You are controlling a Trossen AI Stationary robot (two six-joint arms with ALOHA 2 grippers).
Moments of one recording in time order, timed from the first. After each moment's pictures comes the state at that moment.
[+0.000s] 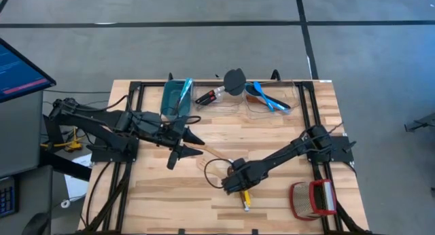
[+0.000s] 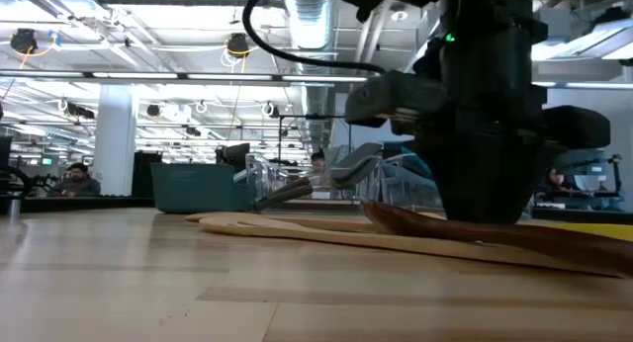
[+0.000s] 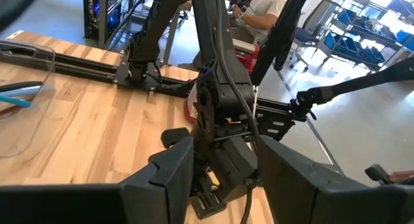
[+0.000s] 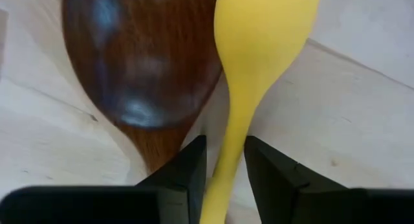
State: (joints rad) left arm -0.25 1.16 1.11 -0.23 -0.07 -0.34; right arm 0.43 2.10 1.46 -0.90 0.05 1.58
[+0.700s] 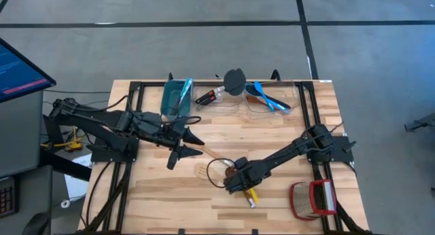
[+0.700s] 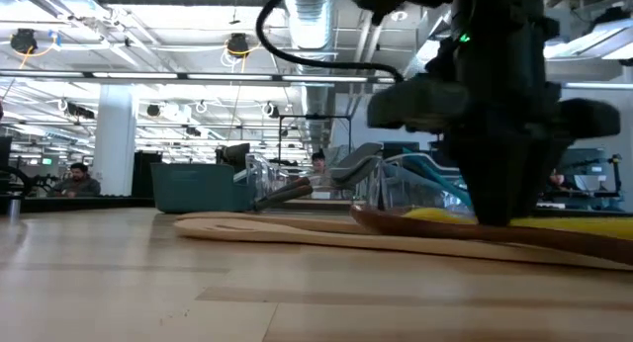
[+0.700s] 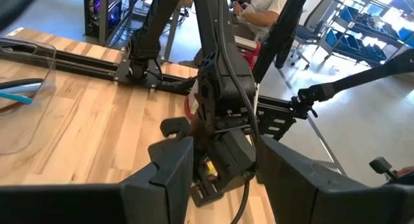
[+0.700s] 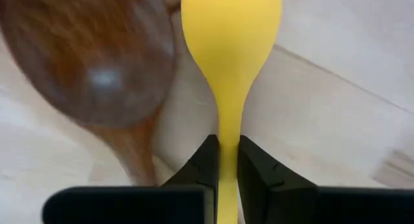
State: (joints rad) left arm -0.25 1.16 1.11 -0.24 -0.07 -0.34; right arm 0.43 2.07 1.44 -0.95 0.05 1.56
